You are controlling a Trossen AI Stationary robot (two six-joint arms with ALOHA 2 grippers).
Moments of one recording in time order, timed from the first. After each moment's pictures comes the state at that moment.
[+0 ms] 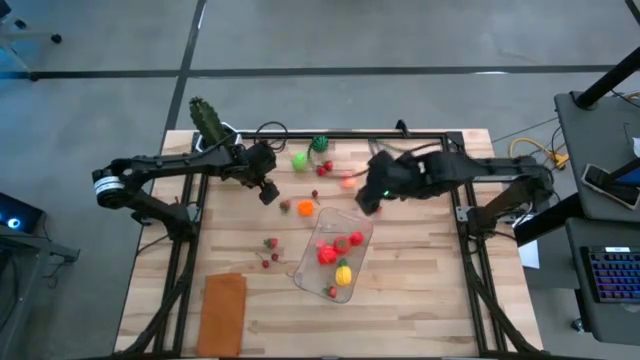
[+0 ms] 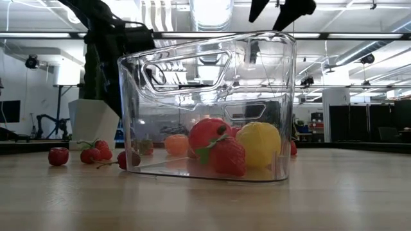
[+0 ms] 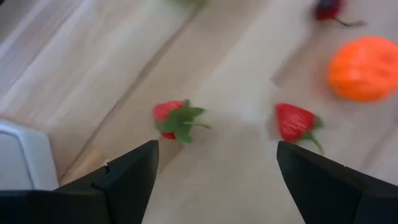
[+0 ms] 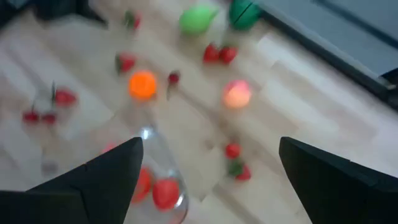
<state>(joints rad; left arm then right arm) 0.47 1.36 0.89 -0.69 -0.07 -0.22 0.08 1.51 1.65 -1.22 0.46 0.82</state>
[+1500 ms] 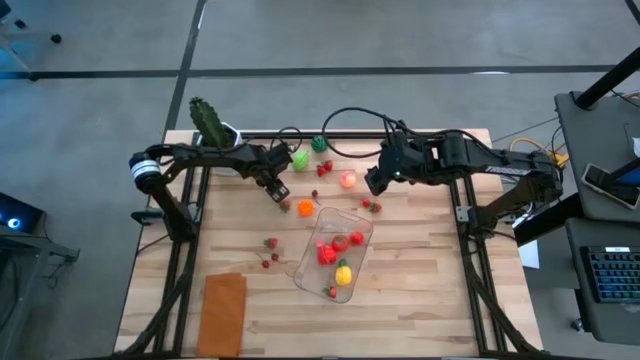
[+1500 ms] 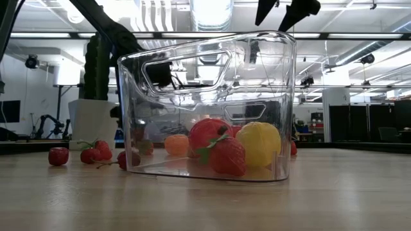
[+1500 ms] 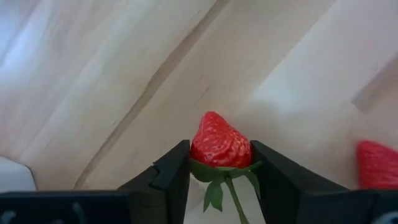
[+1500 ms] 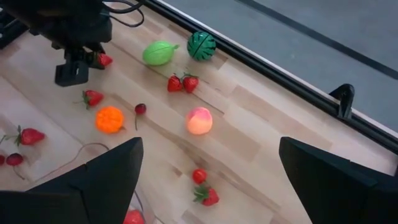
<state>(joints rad) 0.50 1.65 0.96 -0.61 -0.14 -0.18 -0.03 1.44 1.62 -1.22 0.53 0.77</state>
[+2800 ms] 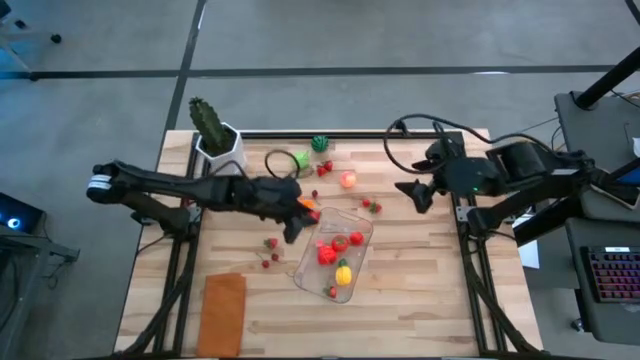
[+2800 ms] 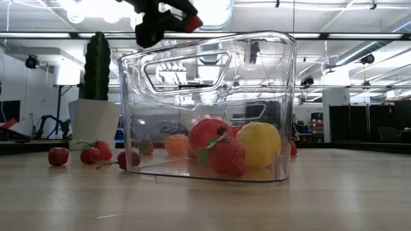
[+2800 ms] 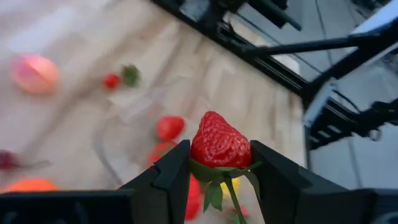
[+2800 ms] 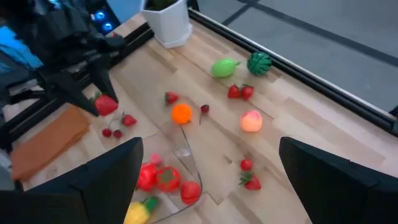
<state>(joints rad) -0.07 1.31 1.06 -0.25 -0.04 -0.59 0.24 1.18 1.61 -1.23 0.55 0.81</state>
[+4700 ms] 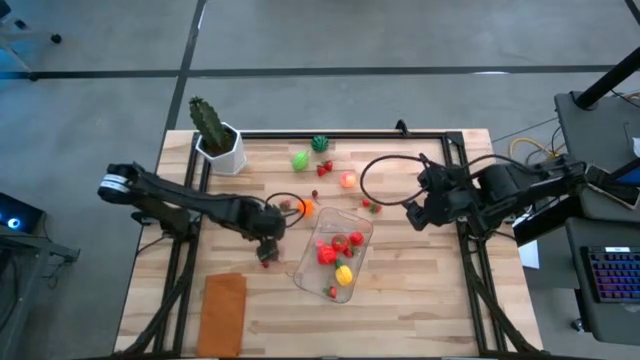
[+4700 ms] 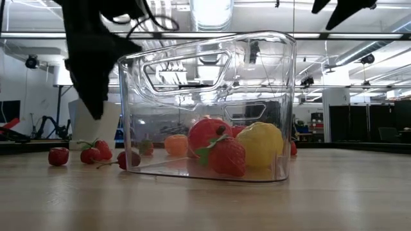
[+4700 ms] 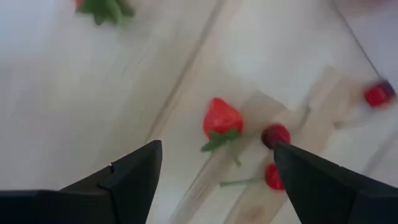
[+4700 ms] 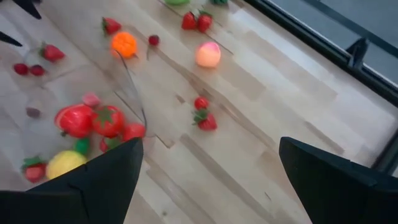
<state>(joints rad) -0.16 1.42 0.95 -0.87 -0.10 -0.70 0.32 1.16 1.35 -1.38 0.55 1.00</state>
